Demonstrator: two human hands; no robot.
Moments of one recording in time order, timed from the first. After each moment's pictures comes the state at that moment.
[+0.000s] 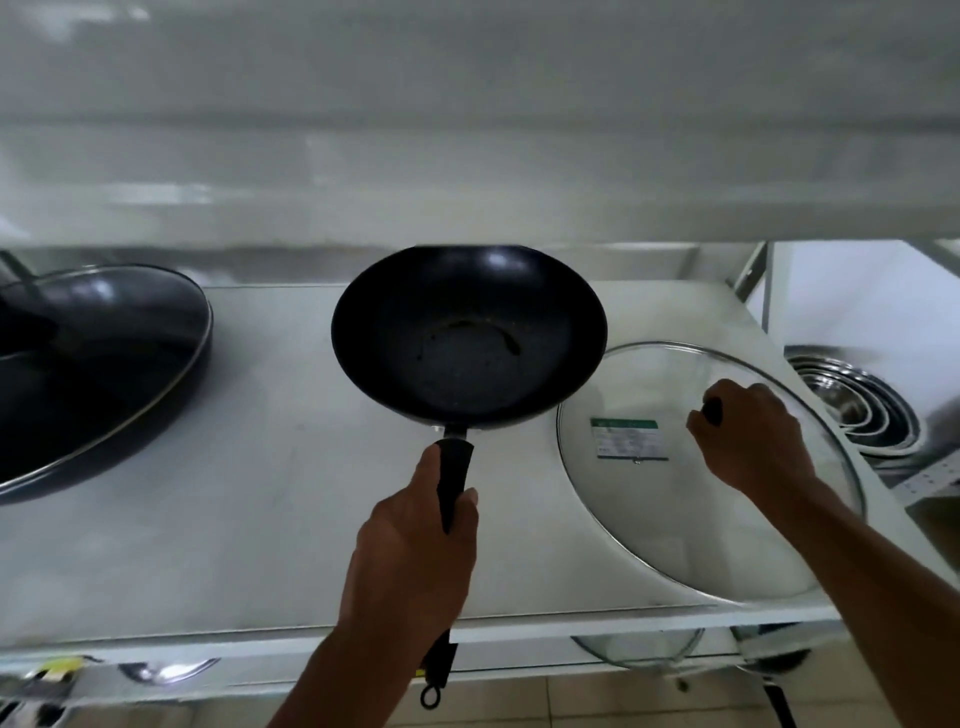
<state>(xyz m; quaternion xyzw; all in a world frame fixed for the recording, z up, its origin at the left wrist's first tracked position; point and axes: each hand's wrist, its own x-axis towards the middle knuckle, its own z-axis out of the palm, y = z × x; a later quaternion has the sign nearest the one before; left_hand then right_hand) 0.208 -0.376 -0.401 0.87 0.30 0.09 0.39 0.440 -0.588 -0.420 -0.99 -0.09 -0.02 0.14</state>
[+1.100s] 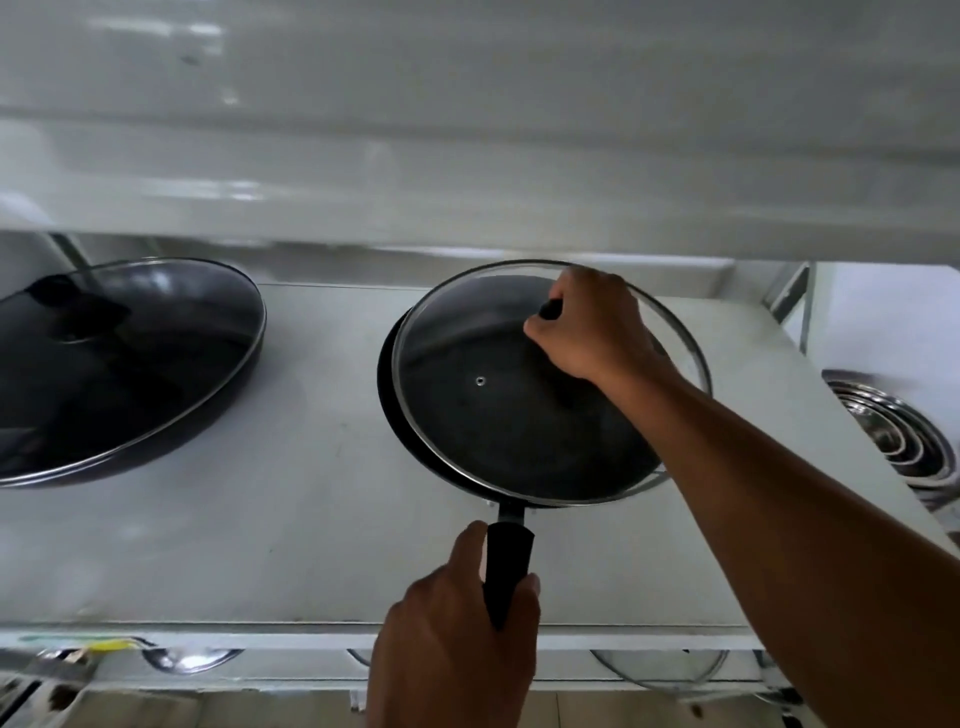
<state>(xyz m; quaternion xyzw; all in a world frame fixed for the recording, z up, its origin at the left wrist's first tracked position) 0.159 -0.388 -0.398 0.88 0.34 0.07 0.34 0.415 -0.391 -0.343 -0.93 -0.29 -0.10 0.22</state>
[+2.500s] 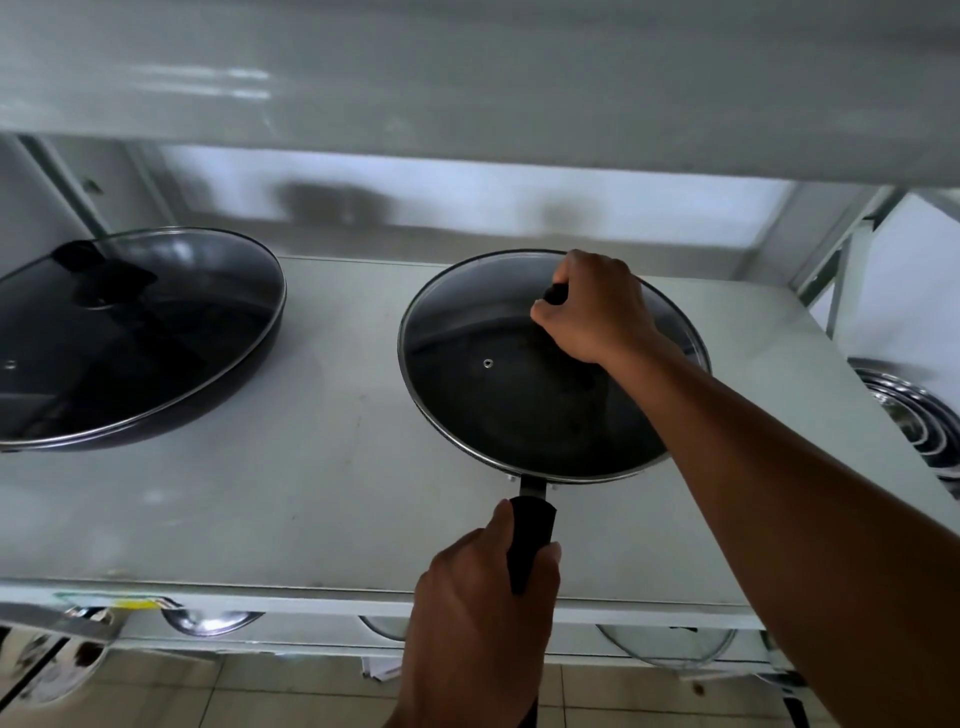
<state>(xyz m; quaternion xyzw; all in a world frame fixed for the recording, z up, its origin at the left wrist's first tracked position) 0.157 -0.386 -0.406 0.87 0.26 0.13 0.39 0.410 -0.377 -0.353 -0.92 -0.31 -0.08 0.21</state>
